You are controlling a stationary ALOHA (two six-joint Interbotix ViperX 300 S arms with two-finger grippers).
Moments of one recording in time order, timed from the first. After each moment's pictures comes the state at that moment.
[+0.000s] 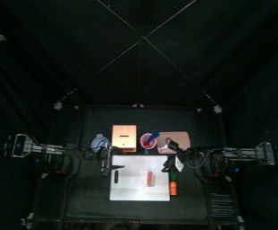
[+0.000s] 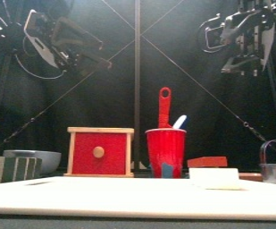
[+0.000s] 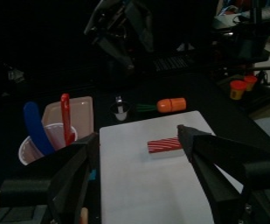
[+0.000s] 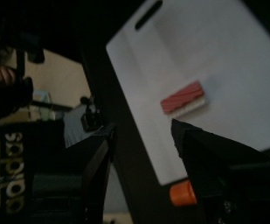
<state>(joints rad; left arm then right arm) 0.07 -0.40 1.02 0.33 -0.53 -0.15 -0.09 -0.62 0.86 0.66 0.53 0.14</state>
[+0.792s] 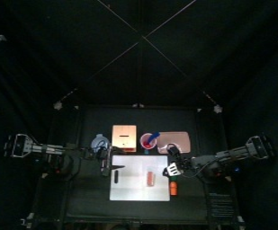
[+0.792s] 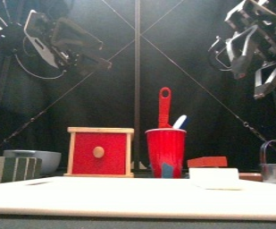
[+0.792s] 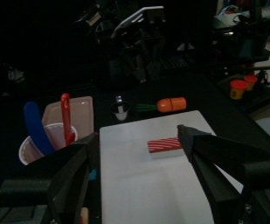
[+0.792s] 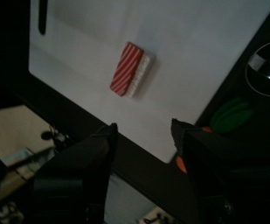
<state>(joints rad) 0.07 -0.40 1.02 0.33 -0.52 -0.15 0.20 -0.47 0.79 -0.11 0.66 1.49</state>
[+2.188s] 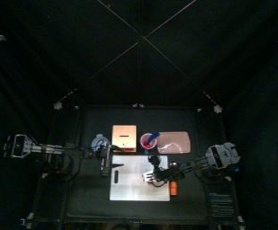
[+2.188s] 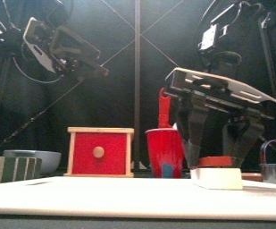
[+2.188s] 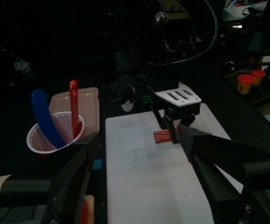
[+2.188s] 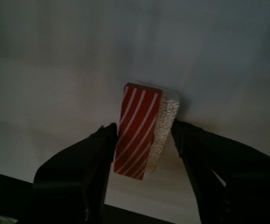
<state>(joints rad) 0.10 -0.41 1.04 0.33 -0.52 -0.15 0.22 0.15 0.50 -0.20 0.65 1.77</state>
